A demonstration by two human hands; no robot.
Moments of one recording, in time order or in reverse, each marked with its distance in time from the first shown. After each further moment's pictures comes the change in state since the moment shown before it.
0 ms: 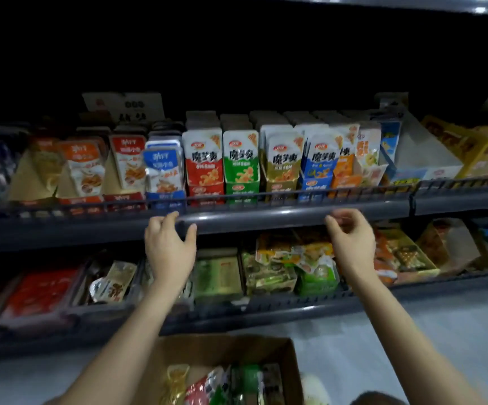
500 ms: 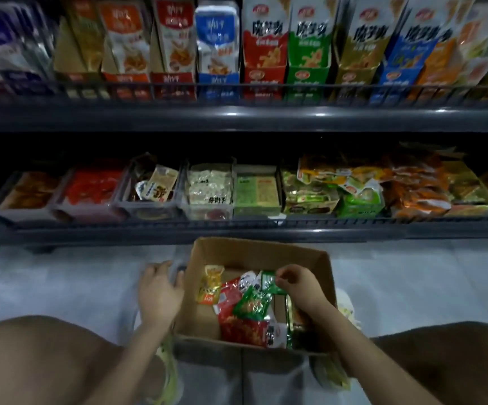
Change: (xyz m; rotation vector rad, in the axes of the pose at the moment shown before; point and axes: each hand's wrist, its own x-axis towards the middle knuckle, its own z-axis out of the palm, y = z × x) left_hand -0.197 -0.192 -0.050 0.297 -0.354 -0.256; right_hand -0.230 0.120 0.091 -0.227 -0.892 0.307
